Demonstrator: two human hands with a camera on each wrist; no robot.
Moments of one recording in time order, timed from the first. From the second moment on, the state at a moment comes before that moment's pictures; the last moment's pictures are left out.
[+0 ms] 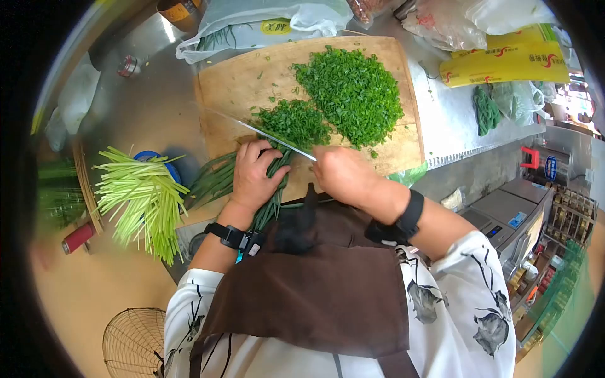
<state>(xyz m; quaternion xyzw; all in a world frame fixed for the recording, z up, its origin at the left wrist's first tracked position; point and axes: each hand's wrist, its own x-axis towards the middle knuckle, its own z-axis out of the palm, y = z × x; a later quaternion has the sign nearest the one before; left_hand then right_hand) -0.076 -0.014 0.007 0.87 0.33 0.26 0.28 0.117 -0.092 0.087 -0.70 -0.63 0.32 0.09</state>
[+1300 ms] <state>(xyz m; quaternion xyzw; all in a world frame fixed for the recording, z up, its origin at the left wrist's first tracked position) -0.021 0.017 -0.001 0.87 0.30 0.27 0.29 0.209 -0.105 0.058 -0.81 -0.58 -0.04 0.08</state>
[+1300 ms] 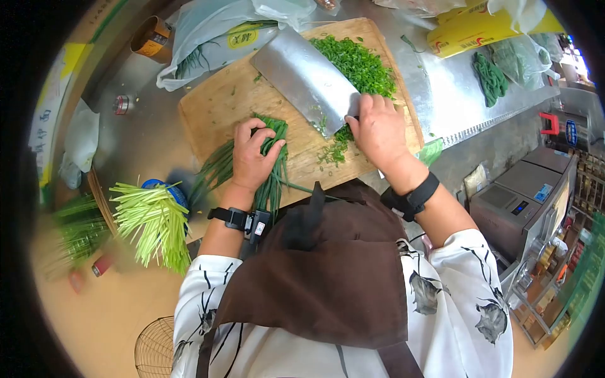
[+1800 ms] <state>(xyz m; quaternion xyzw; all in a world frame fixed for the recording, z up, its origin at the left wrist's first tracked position) -0.032 0.035 0.022 0.86 0.26 0.21 0.38 0.110 -0.048 0.001 -0.75 -0.42 0.45 0.25</state>
